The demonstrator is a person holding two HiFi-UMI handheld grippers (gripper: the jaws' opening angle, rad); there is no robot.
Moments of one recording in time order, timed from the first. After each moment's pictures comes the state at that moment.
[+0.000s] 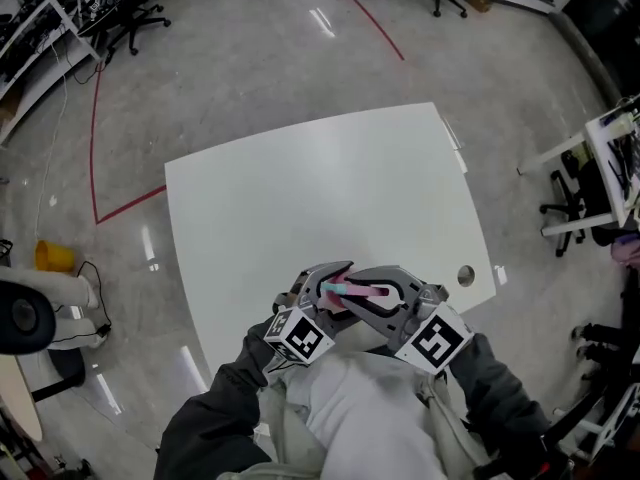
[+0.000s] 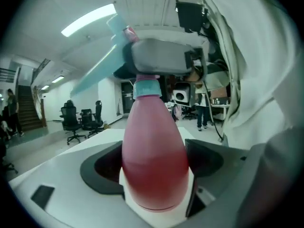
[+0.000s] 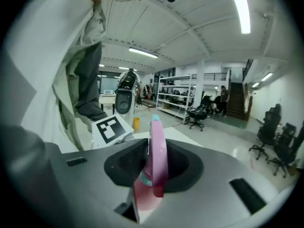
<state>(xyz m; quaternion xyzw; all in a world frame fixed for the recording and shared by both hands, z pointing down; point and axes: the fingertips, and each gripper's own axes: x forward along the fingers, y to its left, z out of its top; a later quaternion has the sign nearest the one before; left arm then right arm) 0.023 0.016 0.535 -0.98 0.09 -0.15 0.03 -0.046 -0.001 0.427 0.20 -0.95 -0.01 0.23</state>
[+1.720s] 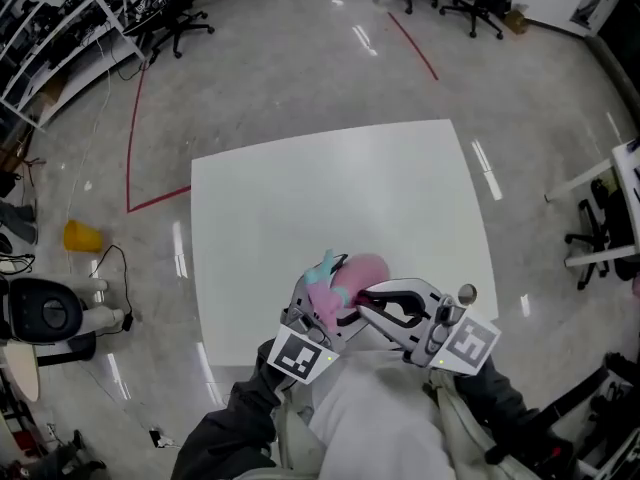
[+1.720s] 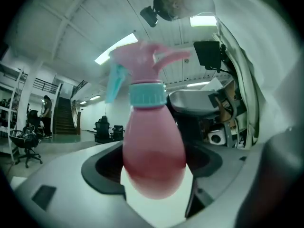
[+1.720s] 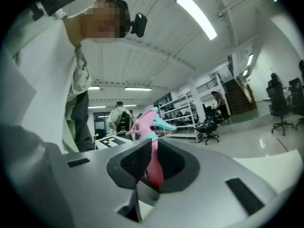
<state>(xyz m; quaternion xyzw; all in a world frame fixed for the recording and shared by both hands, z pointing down) 0.034 -0.003 0.411 -0.96 0.29 -0.03 0.05 0.006 0.022 0.349 0.18 -0.98 0.07 0.00</state>
